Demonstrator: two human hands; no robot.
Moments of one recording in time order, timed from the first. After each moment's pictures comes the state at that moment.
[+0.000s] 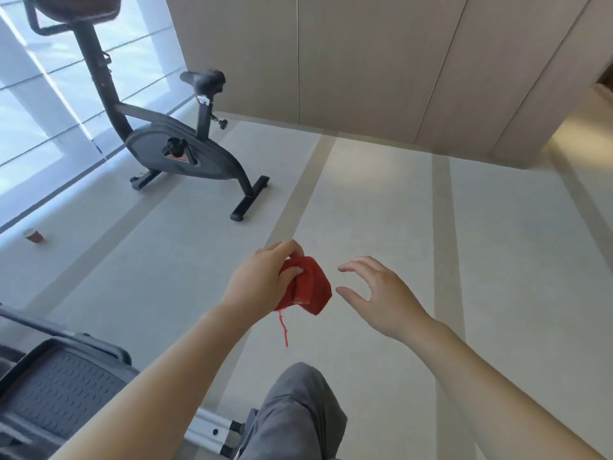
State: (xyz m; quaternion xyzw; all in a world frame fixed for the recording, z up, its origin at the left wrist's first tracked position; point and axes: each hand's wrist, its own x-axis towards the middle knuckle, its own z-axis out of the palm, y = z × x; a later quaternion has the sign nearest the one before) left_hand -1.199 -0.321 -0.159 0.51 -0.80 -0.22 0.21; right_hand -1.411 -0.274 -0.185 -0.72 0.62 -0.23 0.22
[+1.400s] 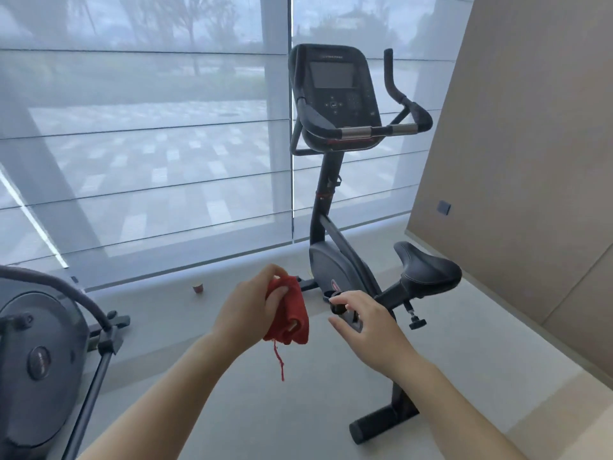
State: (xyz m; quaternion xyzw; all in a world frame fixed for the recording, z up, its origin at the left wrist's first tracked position) left_hand -0.854 -1.032 -0.095 0.80 -0.48 -0.07 0.34; right_hand -1.026 -1.166 -0.136 -0.88 0.24 -0.22 0.34
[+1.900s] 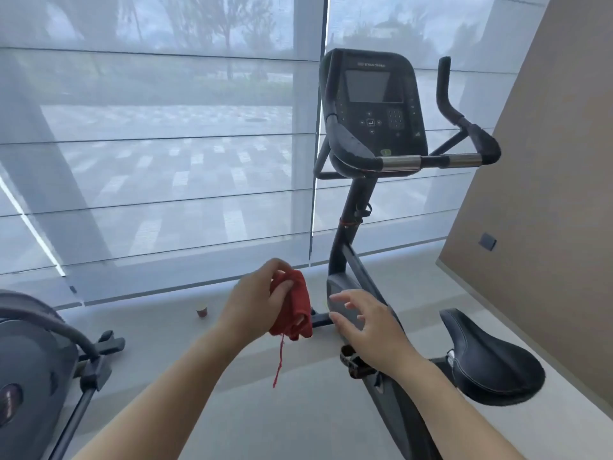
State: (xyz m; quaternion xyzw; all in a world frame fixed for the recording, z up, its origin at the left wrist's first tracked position) left_hand -0.688 -1.201 -0.089 0.80 -0.43 -0.06 0.42; right_hand -0.845 -1.342 -0.129 -0.89 0.20 -0.20 0.36
